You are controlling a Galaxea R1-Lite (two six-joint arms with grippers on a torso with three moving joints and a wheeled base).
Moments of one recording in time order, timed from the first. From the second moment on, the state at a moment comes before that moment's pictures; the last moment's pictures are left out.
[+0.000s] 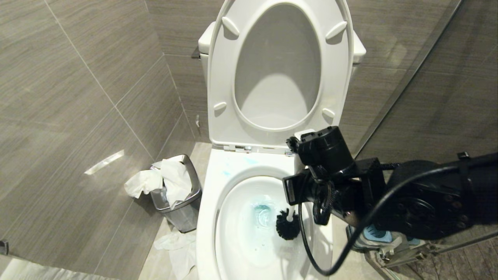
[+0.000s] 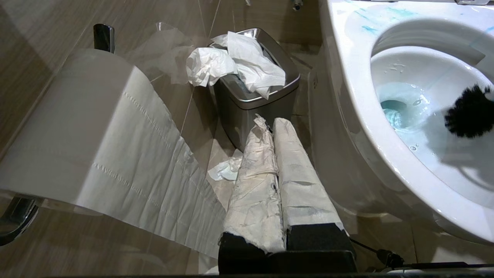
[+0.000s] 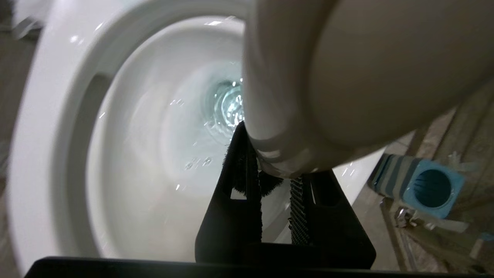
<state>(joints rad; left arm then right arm) 0.00 0.00 0.00 0.00 0.00 0.00 0.80 1.85 -1.16 -0.08 -0.51 0.25</state>
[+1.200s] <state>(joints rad) 0.00 0.00 0.00 0.00 0.00 0.00 0.86 1.95 -1.36 -0.09 -0.52 0.27</state>
